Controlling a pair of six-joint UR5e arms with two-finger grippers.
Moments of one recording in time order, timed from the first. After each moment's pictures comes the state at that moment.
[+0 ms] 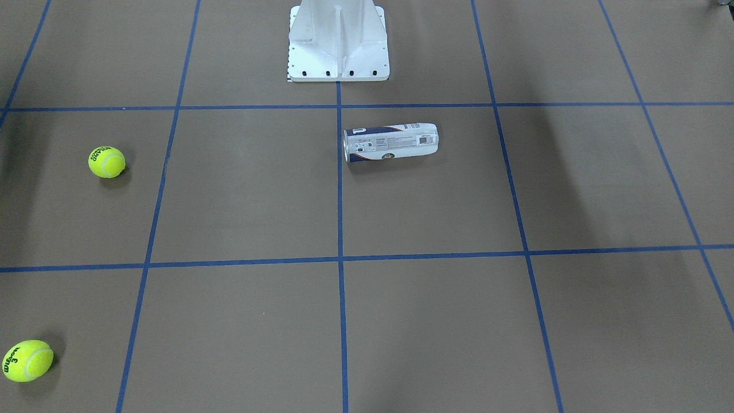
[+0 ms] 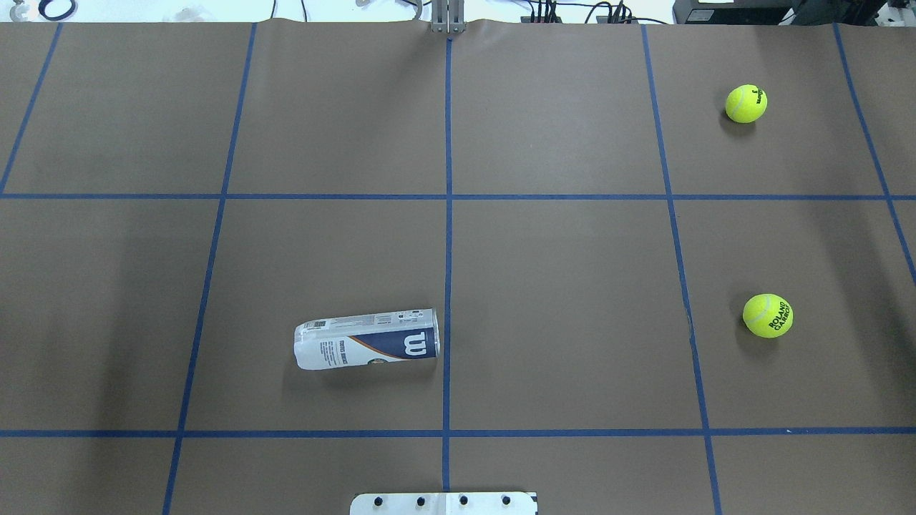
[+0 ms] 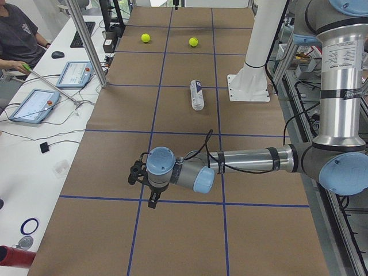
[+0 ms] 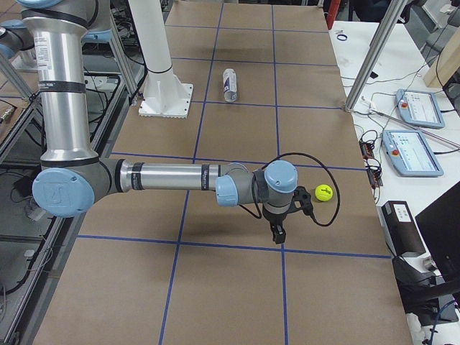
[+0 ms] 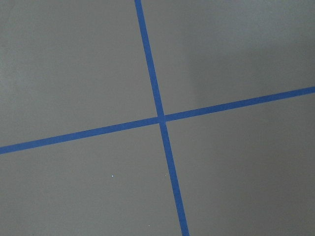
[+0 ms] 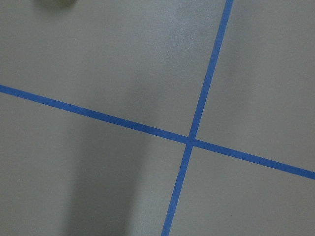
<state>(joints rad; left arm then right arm) -1.54 -1.49 -1.53 -1.99 -2.40 -0.01 1.50 -1.53 1.55 -1.42 2.33 -0.09</state>
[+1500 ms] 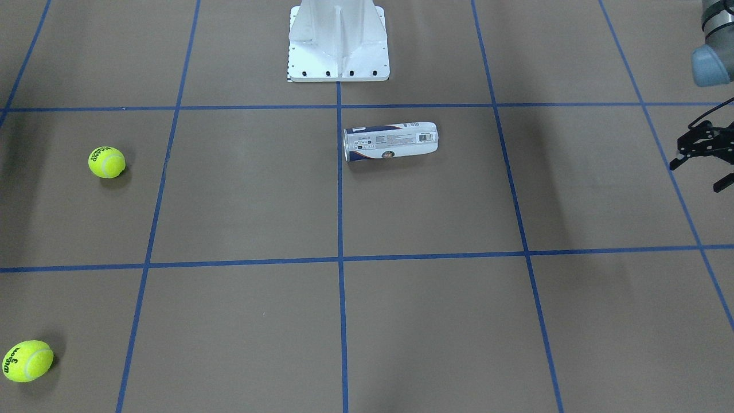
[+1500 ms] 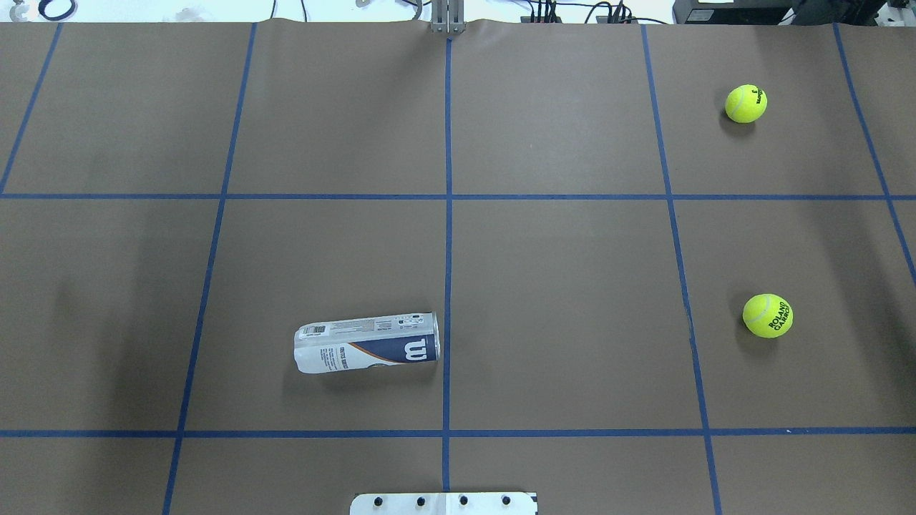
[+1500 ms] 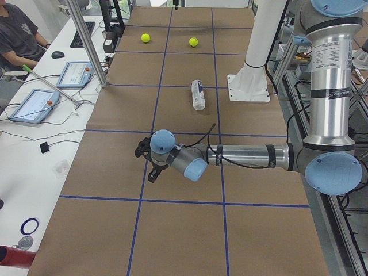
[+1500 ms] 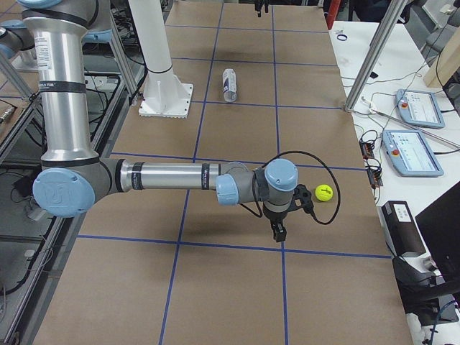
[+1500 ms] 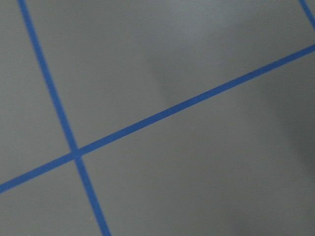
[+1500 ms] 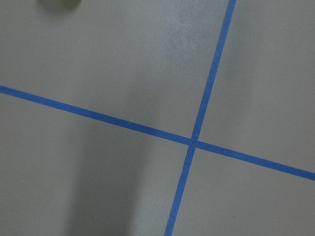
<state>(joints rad) -1.29 -1.57 -1.60 -2.20 -2.41 -0.06 1.49 -1.53 1.56 -1.42 2.34 -0.09</state>
